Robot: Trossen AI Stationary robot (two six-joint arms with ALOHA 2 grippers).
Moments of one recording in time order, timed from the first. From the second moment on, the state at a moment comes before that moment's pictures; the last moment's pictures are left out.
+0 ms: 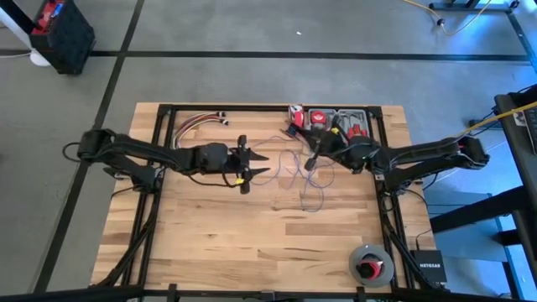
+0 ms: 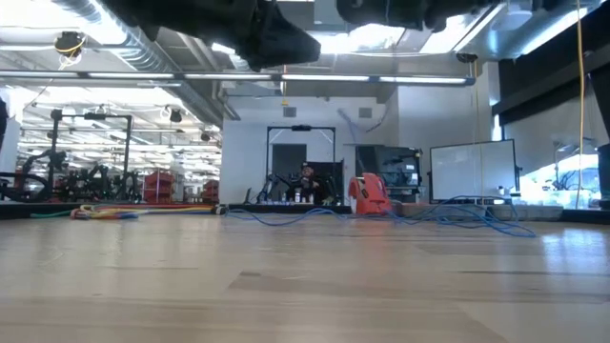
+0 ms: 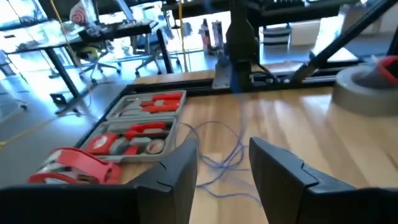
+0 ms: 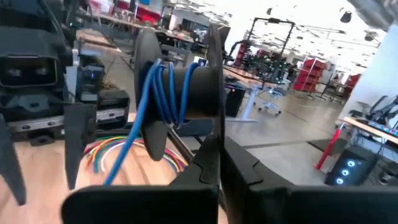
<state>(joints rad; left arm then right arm) 0.00 1.39 0.79 0.42 -0.17 0.11 0.02 1.12 0.69 0.51 0.55 -0.27</state>
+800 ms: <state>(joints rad) 0.02 1.73 0.94 0.62 0.08 0.00 0.03 1.30 0.68 0.71 0.49 -0.32</state>
